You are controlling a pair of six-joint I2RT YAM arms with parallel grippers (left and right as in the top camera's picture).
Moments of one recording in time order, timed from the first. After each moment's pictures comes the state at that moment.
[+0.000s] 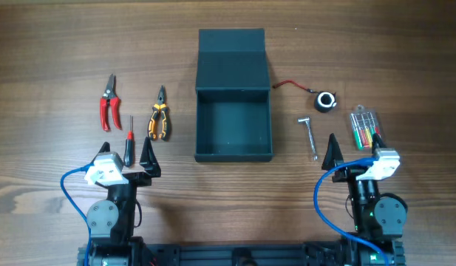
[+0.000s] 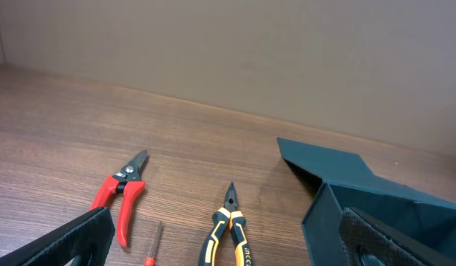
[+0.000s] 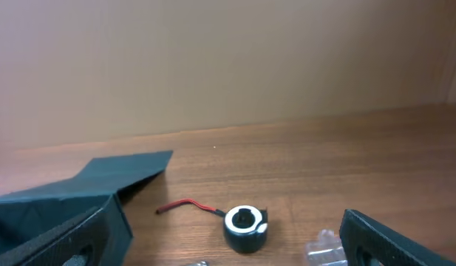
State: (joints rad) left arm 0.00 0.01 0.02 -0.07 -0.03 -0.23; right arm -0.03 0.02 0.01 0.00 -0.06 0.14
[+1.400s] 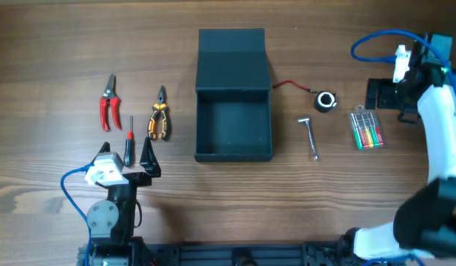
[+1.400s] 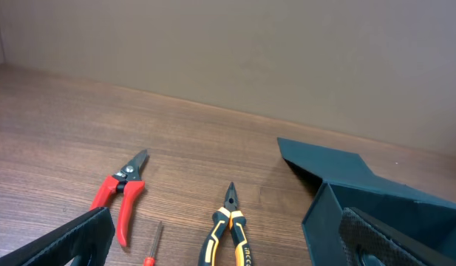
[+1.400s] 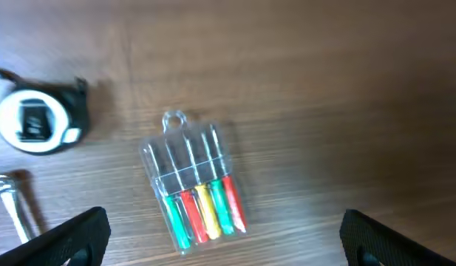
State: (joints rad) left arm 0.00 0.01 0.01 -0.07 -0.03 -0.23; right arm -0.27 1.68 1.36 -0.94 0.09 -0.17
